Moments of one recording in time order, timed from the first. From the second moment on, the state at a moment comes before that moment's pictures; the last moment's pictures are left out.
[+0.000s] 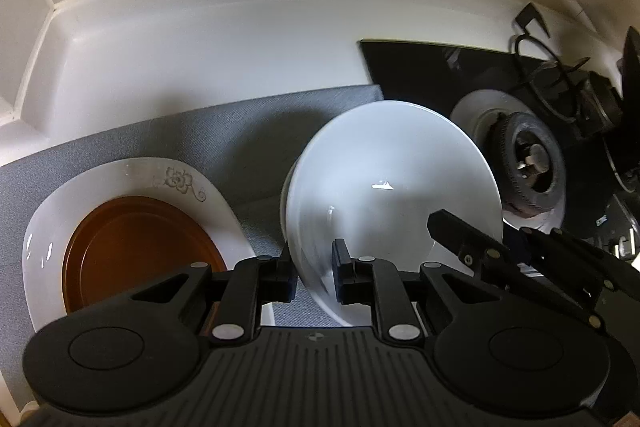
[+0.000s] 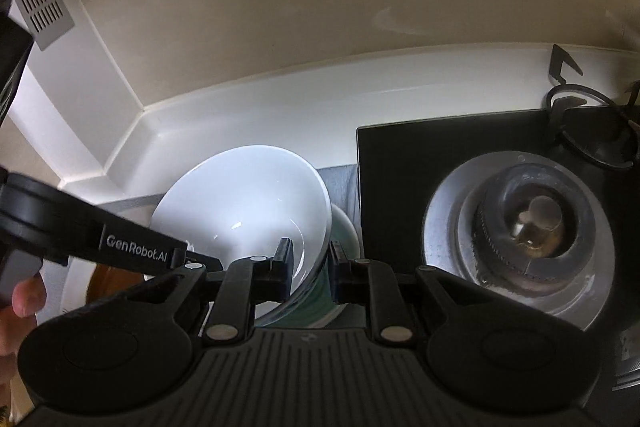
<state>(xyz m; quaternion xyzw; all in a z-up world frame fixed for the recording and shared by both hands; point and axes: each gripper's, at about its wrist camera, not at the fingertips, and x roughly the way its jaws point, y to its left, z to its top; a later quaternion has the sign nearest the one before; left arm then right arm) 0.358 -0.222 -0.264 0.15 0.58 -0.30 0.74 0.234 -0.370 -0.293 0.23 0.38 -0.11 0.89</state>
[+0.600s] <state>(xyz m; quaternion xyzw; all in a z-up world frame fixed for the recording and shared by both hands) 0.346 -0.262 -0.300 0.25 0.56 -0.26 0.75 0.235 -0.357 -0.316 0.21 0.38 -0.16 0.89</state>
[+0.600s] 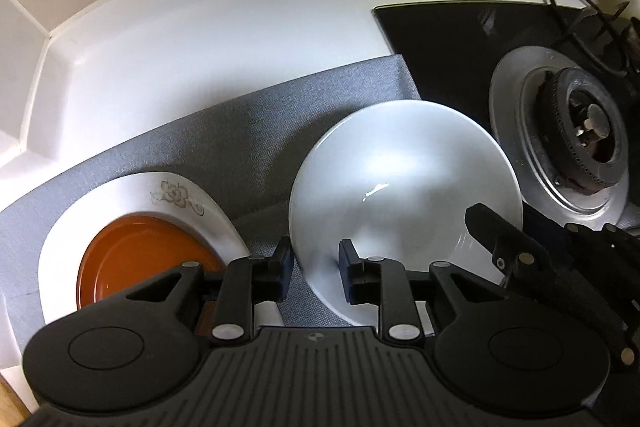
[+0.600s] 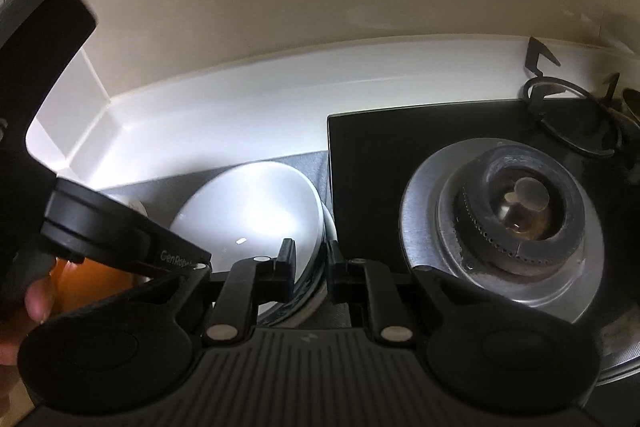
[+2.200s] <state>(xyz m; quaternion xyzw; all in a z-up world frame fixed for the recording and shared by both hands) 0.363 -0.238 -0.325 0.14 0.60 -0.29 0.74 0.212 -0.397 -0.351 0.42 0.38 -0.10 0.82</state>
